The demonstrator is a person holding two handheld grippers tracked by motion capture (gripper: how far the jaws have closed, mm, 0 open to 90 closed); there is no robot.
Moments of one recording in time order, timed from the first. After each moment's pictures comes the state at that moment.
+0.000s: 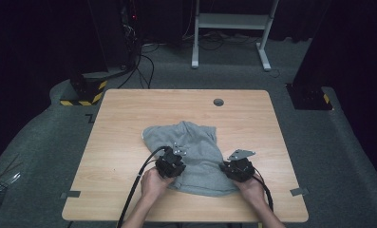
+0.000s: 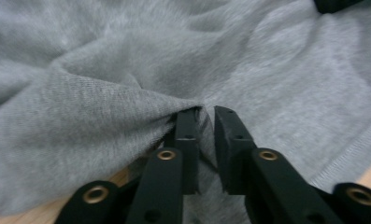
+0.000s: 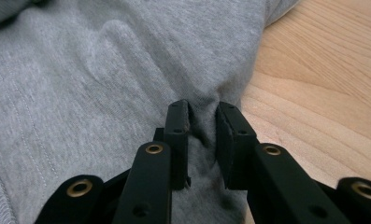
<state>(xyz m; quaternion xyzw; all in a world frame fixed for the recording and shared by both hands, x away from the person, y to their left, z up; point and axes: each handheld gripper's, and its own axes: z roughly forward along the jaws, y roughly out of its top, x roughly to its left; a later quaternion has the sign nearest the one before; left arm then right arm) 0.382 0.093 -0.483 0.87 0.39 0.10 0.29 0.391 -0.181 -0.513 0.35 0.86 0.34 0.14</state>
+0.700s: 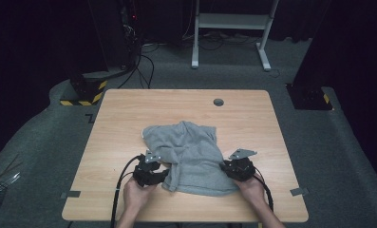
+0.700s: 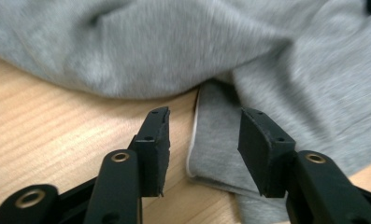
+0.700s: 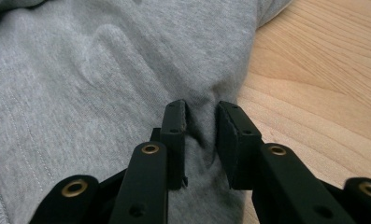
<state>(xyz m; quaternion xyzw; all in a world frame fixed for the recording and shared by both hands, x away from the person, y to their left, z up) 0.350 0.155 -0.495 0.82 0.46 0.14 0.32 0.393 -0.184 -0.515 0.36 0.86 0.35 0.14</state>
